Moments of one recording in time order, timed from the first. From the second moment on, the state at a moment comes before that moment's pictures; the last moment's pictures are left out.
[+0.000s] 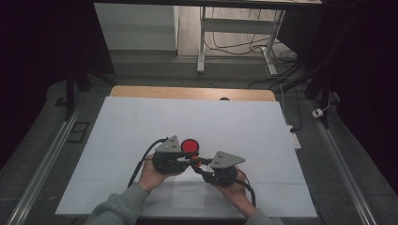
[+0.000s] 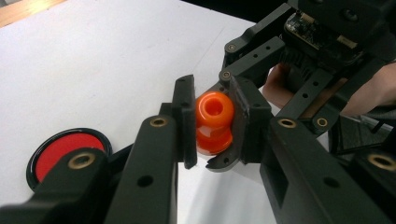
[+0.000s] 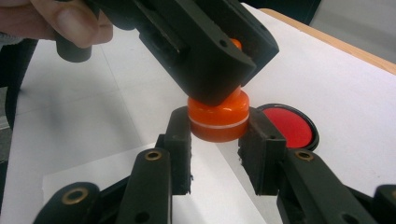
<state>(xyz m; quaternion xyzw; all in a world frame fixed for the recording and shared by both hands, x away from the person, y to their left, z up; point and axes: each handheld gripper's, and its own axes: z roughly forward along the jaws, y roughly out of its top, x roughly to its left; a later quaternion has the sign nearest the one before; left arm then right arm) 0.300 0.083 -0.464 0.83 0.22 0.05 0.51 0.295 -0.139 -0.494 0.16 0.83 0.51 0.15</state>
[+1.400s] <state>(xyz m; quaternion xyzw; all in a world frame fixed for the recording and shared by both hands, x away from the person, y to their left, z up) 0.303 0.107 -0.456 0.81 0.24 0.06 0.54 0.301 -0.160 -0.497 0.19 0.83 0.50 0.15</state>
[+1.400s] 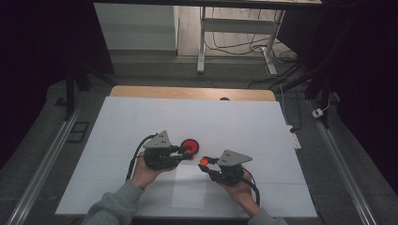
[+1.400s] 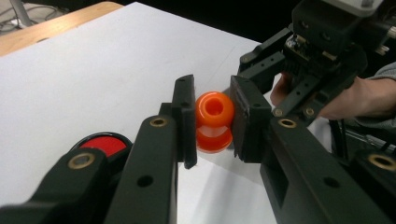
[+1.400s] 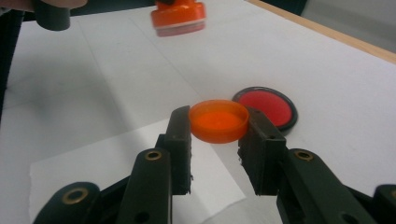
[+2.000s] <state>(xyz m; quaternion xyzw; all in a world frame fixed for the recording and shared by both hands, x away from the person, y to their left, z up) 0.306 0.112 -0.457 0.81 0.25 0.07 0.53 0.296 -0.227 -0.500 0.26 0.81 0.50 0.17</state>
